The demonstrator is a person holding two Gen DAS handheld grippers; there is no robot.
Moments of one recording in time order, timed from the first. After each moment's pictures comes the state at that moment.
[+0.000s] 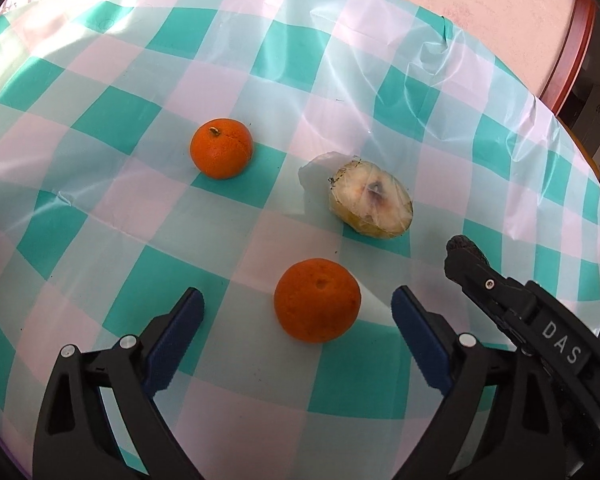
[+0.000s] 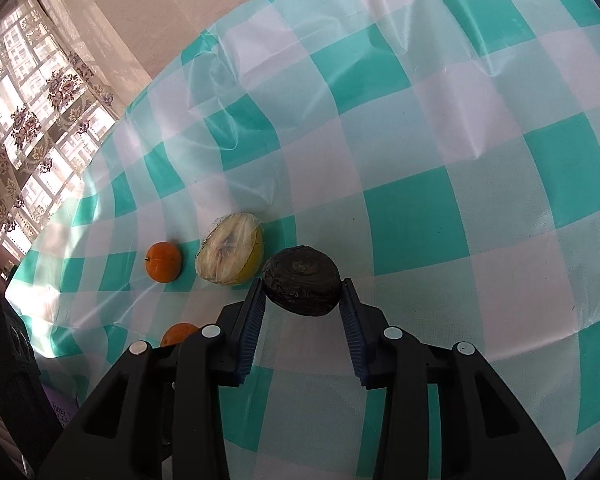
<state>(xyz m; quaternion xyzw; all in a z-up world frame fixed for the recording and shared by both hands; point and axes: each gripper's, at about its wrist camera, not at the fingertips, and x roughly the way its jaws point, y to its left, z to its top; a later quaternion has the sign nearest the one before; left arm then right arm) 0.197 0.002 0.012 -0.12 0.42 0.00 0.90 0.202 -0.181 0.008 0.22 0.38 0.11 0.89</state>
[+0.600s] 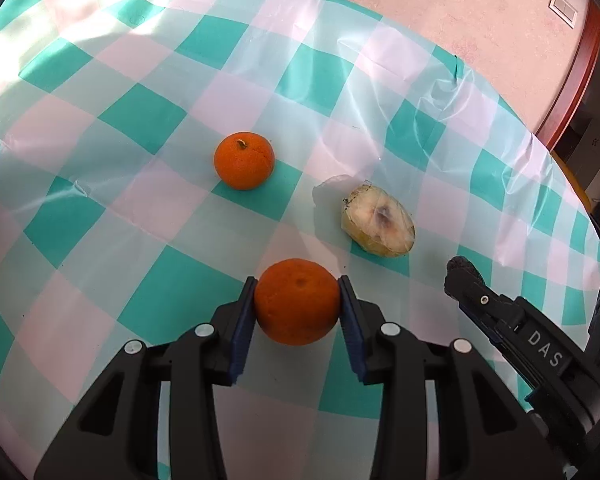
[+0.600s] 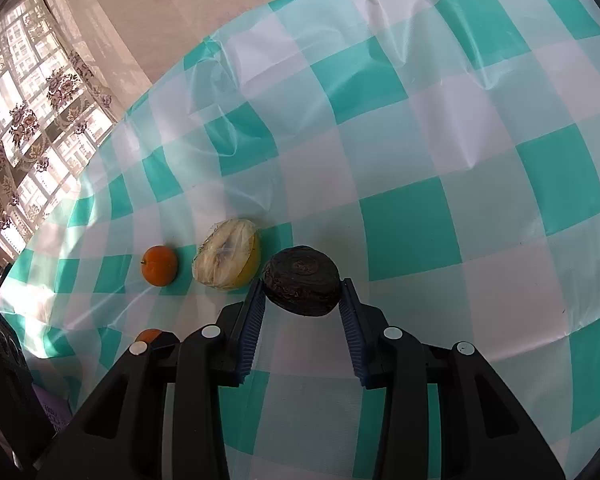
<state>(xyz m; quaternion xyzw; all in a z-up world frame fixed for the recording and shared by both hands) 0.181 0.026 0.016 -0.18 0.38 0.00 0.91 0.200 -0.176 0.011 0.20 0.37 0.10 0.90</state>
